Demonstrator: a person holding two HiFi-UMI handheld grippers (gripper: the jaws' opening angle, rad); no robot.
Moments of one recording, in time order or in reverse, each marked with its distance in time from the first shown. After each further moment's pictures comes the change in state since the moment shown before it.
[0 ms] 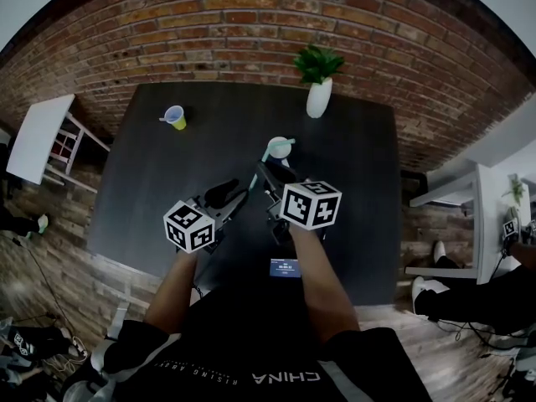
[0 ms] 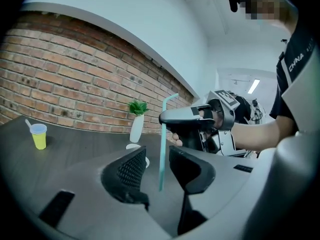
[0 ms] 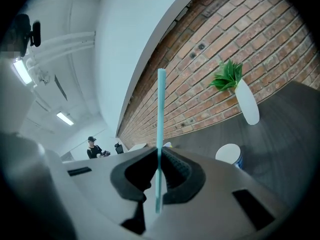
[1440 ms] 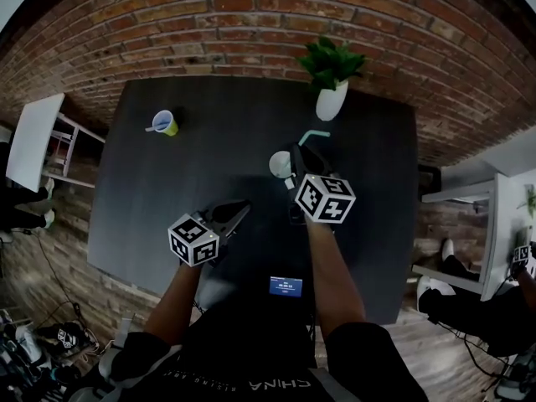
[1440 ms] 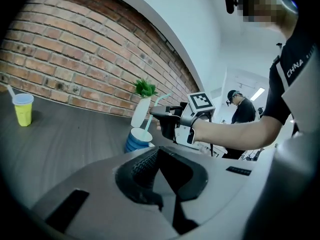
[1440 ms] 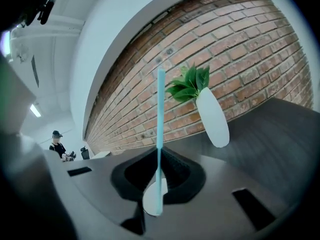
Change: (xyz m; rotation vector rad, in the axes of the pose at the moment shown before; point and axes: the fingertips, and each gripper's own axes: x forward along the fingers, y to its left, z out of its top) left arm 0.060 0.048 -0.041 -0.130 0.127 -0.060; right arm 0.050 -0.178 0.039 -0.044 -0.119 -0.319
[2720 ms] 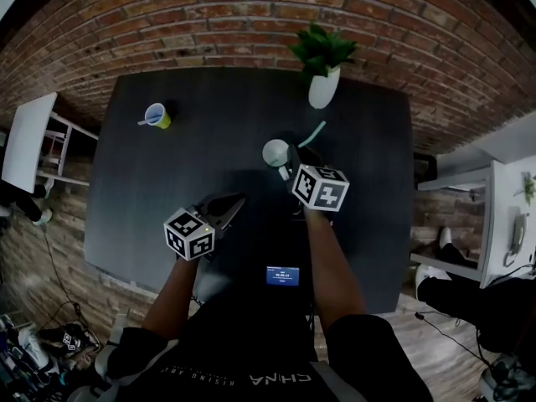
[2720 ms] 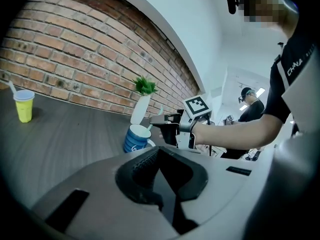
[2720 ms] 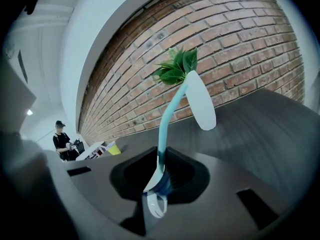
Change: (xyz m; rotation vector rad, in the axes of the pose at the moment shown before) left arm 0.000 -0.004 -0.010 -0.009 0.015 0.000; right arm -0.008 -0.027 -0.043 0.020 0.155 -0.087
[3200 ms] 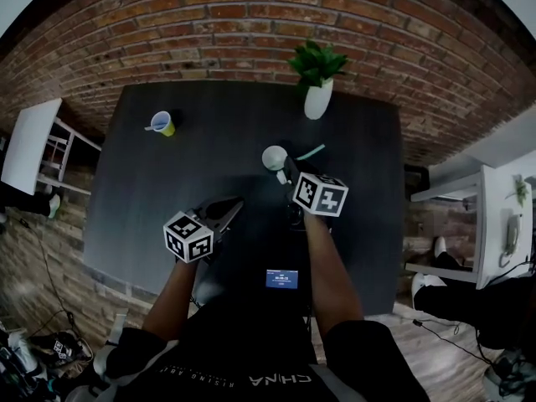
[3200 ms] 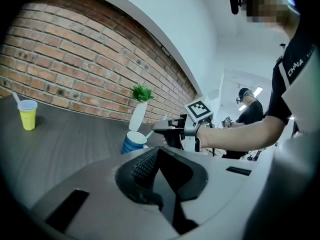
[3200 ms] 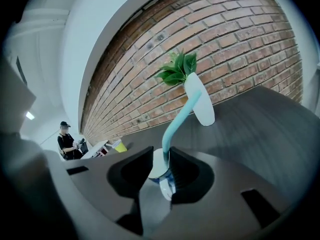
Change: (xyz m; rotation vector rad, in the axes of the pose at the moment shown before) left arm -0.021 -0.015 0.012 0.033 -0.051 0.002; right arm -0.028 0.014 -0.010 0.040 0.042 0.018
